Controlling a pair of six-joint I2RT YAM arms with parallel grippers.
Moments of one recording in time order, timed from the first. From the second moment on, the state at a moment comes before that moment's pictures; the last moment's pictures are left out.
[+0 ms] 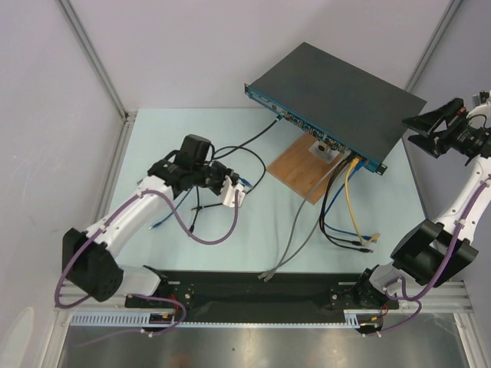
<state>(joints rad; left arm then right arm) -0.52 1.38 1.16 -0.65 0.58 1.59 -0.71 1.48 1.66 -0.86 -1.18 0.31</state>
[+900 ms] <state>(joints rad) -0.88 1.39 1.76 -0.54 0.30 0.57 -0.51 1.23 1.58 -0.31 -1.34 0.70</state>
